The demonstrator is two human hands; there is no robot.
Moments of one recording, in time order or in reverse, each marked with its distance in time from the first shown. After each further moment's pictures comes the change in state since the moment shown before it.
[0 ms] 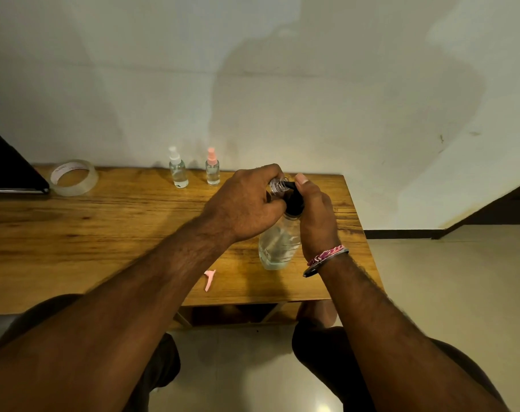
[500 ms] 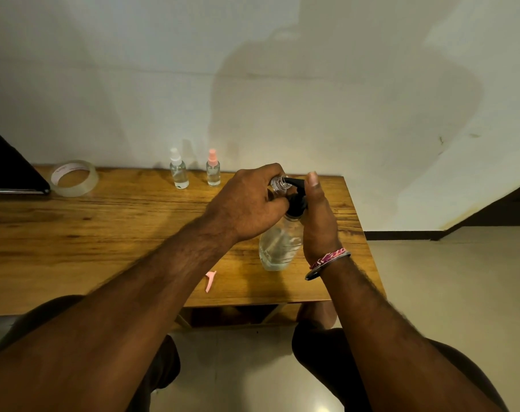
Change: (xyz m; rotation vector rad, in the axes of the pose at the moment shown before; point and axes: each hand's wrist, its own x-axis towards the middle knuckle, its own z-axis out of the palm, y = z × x) left_hand 0.000 0.003 -0.003 -0.043 0.012 0.003; right_hand -0.008 -0.005 0.003 0.014 -0.033 0.006
